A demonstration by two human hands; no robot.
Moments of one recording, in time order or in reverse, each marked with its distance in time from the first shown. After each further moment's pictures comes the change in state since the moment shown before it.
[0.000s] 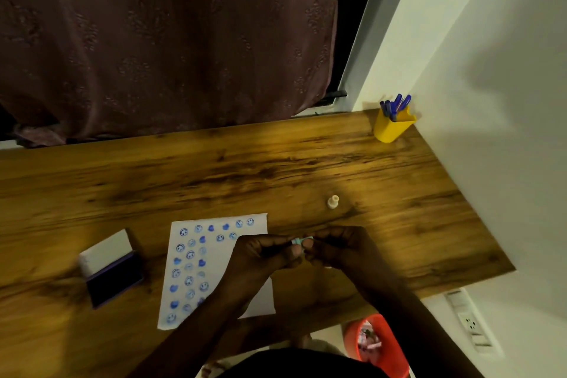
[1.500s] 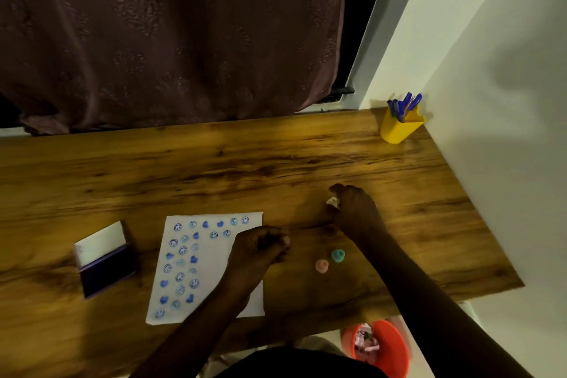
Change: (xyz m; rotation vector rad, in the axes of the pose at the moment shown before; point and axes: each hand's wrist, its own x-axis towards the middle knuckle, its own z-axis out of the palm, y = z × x) left_hand 0.023 -0.018 0.013 0.054 0.239 -0.141; right_hand 0.117 0.019 -0.072 -1.227 0.245 -0.128
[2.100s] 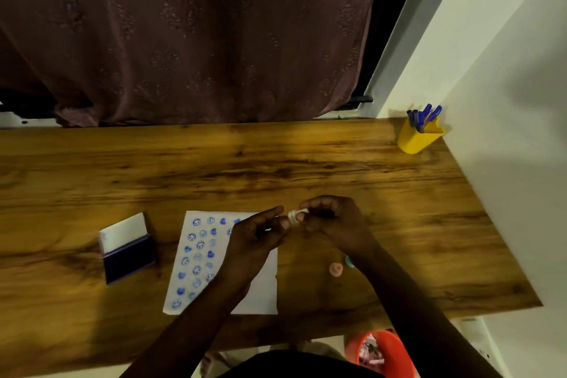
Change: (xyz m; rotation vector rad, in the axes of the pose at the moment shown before) left_hand -0.002 0.020 -0.024 -0.067 0.068 0.129; right_hand -0.040 -0.085 -0.014 0.906 -0.157 0.049
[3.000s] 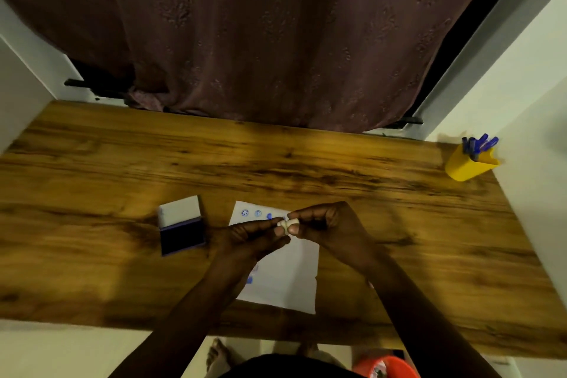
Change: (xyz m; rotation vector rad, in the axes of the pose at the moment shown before) left_hand -0.037 0.006 -0.098 -0.259 0.064 0.066; right_hand -0.008 -0.049 0.087 -0.099 -0.315 -0.250
